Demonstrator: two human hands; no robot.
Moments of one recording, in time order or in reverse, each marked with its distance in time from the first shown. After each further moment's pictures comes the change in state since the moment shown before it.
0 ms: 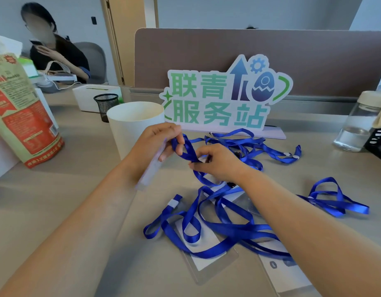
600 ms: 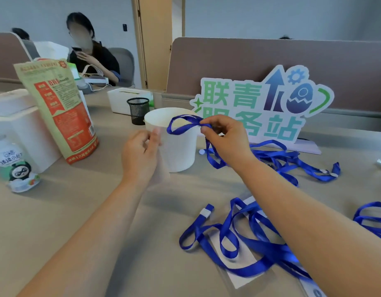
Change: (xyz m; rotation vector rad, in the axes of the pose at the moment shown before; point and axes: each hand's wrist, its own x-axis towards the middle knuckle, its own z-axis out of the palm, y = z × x) left_hand -0.013 -0.040 -0.079 0.568 0.710 0.137; right_hand 0.056 -0.058 0.022 0.310 0.445 -0.196
